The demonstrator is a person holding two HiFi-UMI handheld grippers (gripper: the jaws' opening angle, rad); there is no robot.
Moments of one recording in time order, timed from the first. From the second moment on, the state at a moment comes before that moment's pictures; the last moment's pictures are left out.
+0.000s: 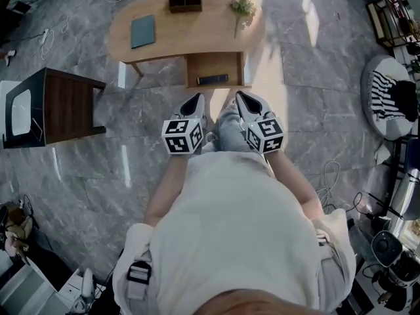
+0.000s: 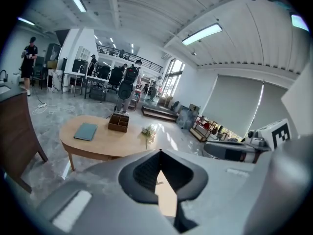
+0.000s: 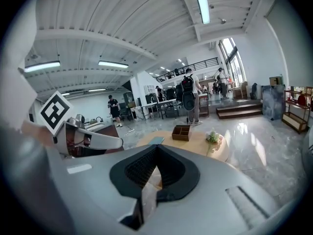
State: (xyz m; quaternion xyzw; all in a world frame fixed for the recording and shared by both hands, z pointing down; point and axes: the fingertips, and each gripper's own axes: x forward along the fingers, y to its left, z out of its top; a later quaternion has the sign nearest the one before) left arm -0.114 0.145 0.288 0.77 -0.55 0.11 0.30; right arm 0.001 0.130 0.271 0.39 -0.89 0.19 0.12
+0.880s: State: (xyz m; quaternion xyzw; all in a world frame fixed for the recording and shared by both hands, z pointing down) left arm -0.116 0.153 0.265 0.77 -0.56 0.07 0.29; right arm -0.007 0.138 0.233 0.38 -0.91 0.16 0.08
